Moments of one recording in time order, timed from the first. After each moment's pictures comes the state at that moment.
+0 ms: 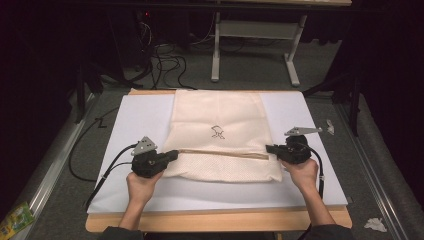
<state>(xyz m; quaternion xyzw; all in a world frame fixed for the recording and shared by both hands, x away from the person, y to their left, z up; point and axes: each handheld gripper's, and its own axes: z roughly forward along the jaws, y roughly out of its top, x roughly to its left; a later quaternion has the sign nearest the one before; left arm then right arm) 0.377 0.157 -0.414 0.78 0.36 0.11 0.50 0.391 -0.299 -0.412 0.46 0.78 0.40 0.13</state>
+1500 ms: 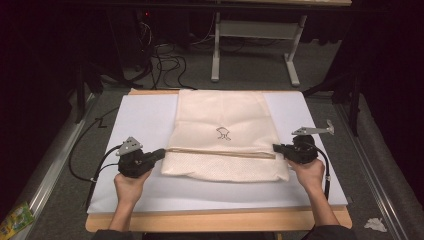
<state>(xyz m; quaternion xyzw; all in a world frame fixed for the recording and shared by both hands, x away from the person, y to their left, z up) 0.376 0.191 -0.415 0.76 0.39 0.13 0.50 0.390 -0.318 -0.414 0.48 0.77 0.39 0.14</state>
